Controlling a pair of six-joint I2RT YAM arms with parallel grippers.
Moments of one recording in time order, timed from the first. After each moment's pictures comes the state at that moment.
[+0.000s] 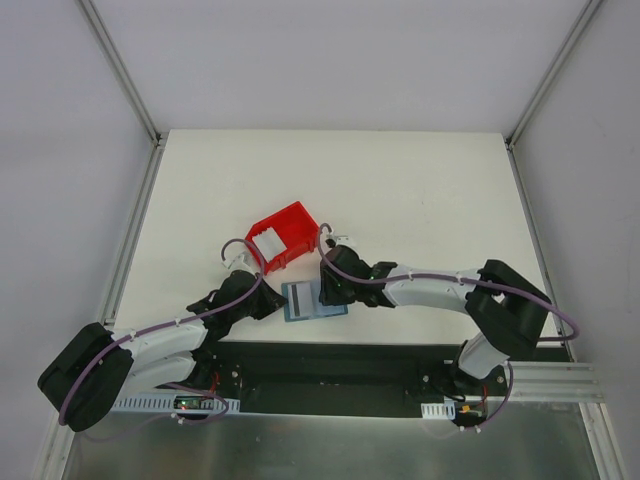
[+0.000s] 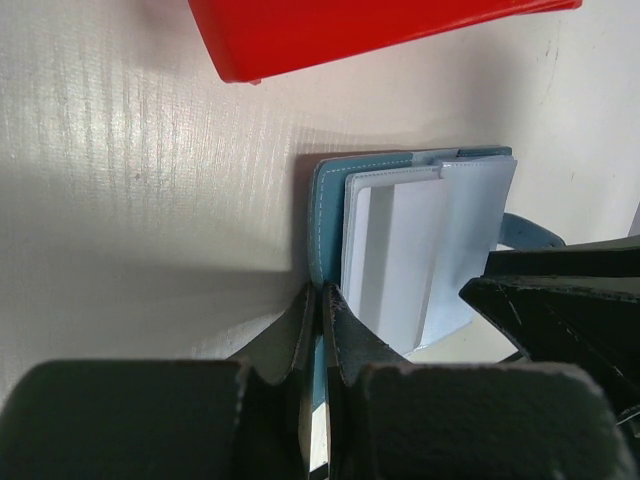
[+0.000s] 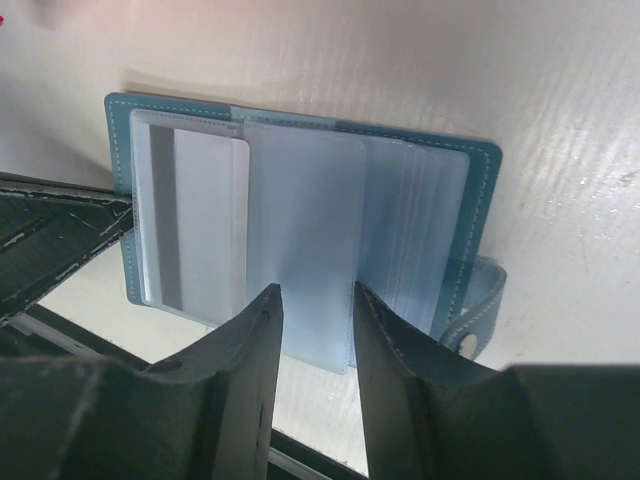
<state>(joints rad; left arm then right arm) -0.68 1.01 0.14 0.14 -0.03 -1.09 1.04 1.60 0.85 -0.21 0.13 0.80</state>
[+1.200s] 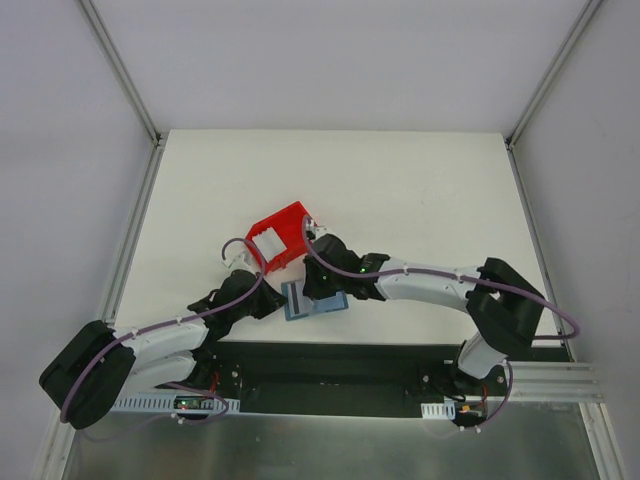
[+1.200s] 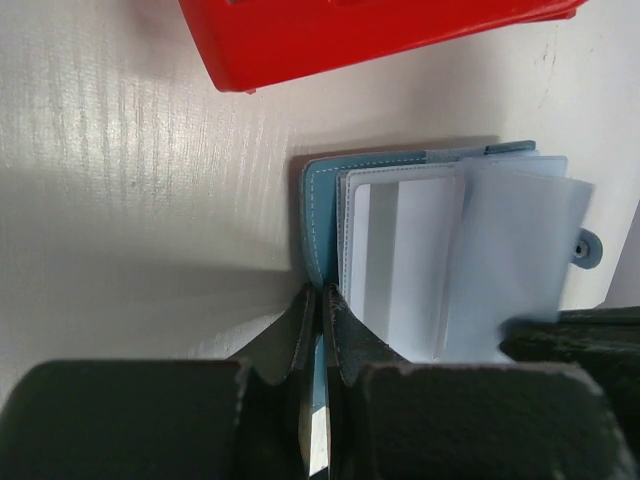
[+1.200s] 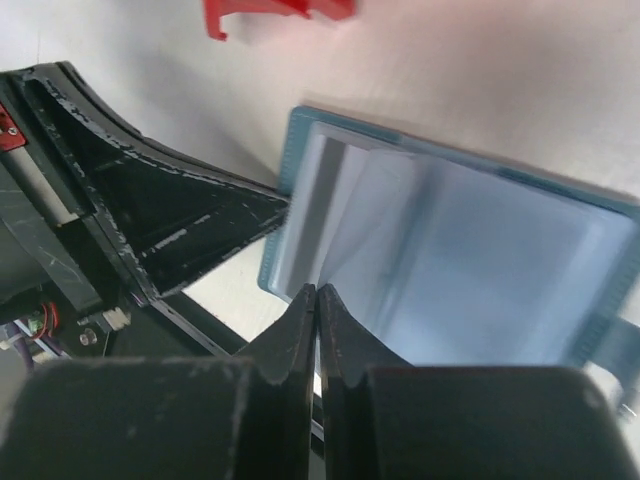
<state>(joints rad) -0.68 1.03 0.14 0.16 -0.03 -1.09 1.06 1.59 0.98 -0.22 0.03 0.71</state>
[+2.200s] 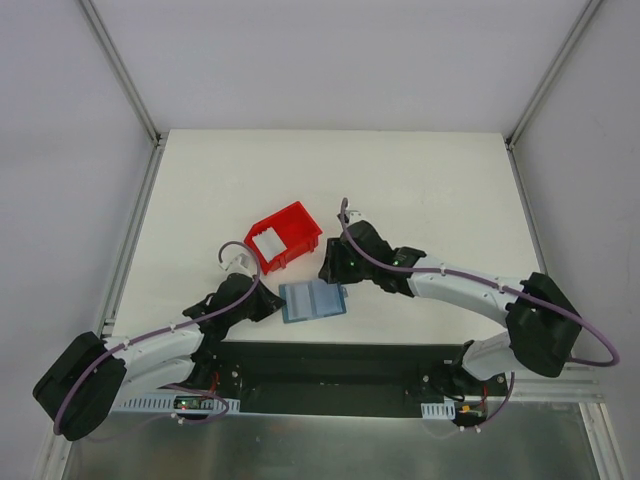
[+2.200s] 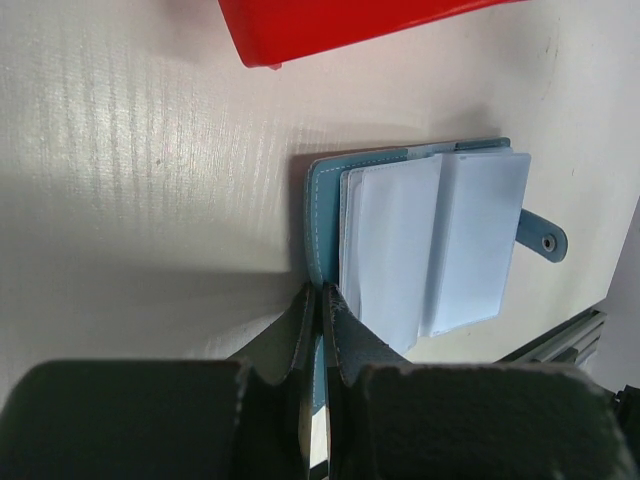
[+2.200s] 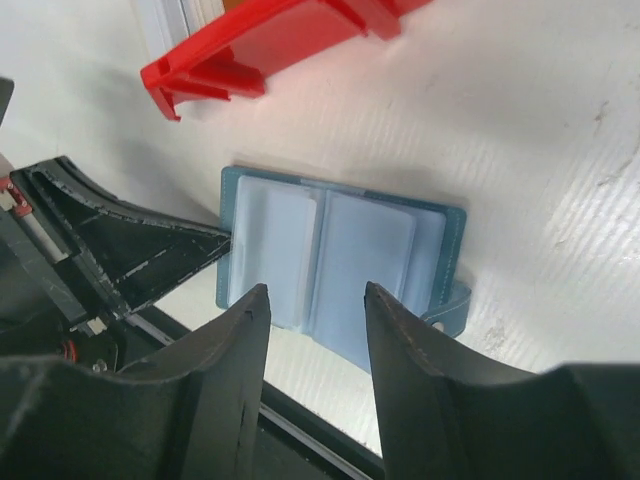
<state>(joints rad) -0.68 0.95 0.11 0.12 -0.03 -1.09 0.94 1.43 0.90 -0.23 0.05 0.71</state>
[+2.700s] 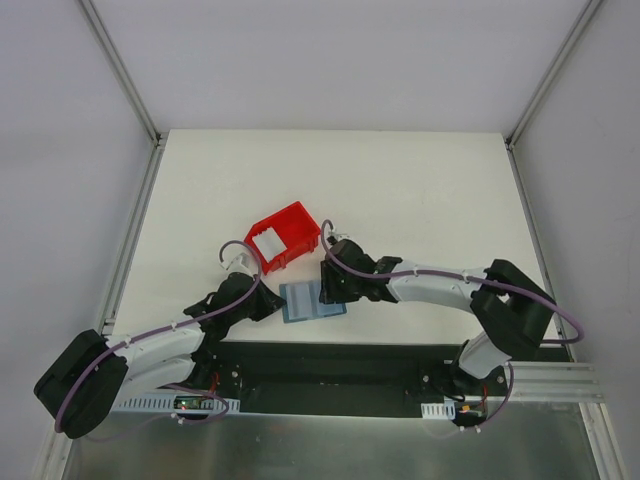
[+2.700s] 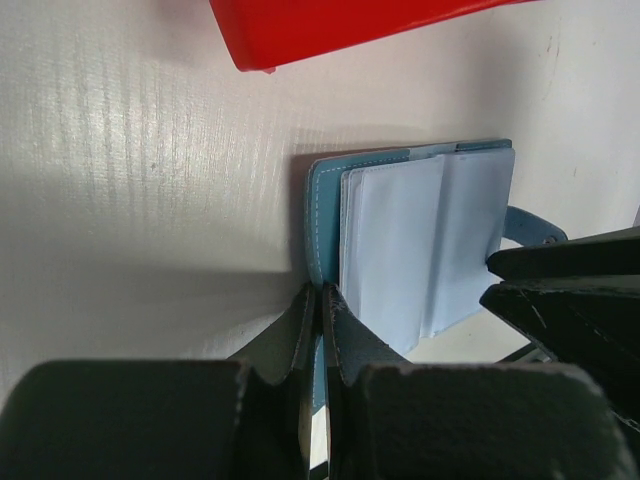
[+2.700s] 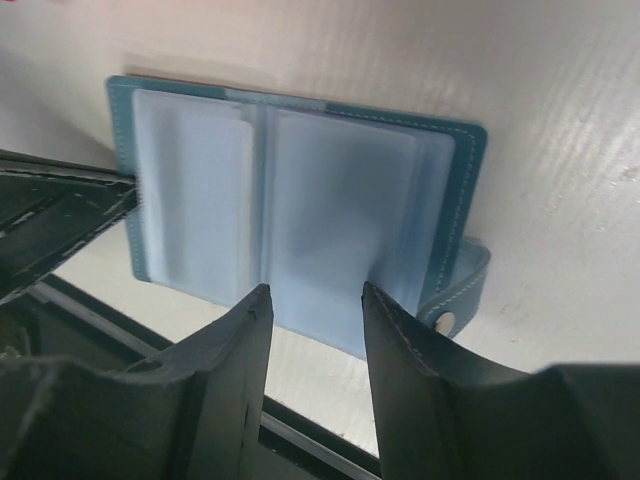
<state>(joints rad) -0.68 0.96 0.12 0.12 -0.03 -1.08 1.00 1.58 0.87 -0.24 0.02 0.76</state>
